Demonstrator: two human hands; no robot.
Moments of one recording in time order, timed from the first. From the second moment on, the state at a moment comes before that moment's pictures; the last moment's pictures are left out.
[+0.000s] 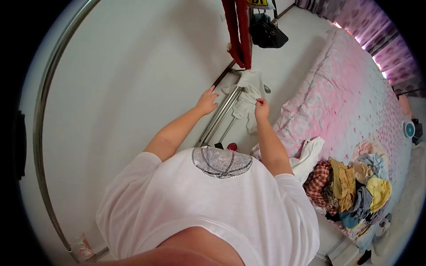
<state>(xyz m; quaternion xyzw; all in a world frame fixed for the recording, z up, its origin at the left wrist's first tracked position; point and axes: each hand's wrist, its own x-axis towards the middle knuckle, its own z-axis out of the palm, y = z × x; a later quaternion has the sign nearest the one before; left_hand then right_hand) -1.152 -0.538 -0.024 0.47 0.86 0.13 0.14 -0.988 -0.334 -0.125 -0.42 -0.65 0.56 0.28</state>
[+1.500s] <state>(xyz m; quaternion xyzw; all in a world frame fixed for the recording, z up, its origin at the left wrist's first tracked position) -1.252 -0.340 -0.160 0.53 0.81 -0.03 0.24 -0.961 -0.217 -0.187 -0.57 -0.59 0.48 0.31</state>
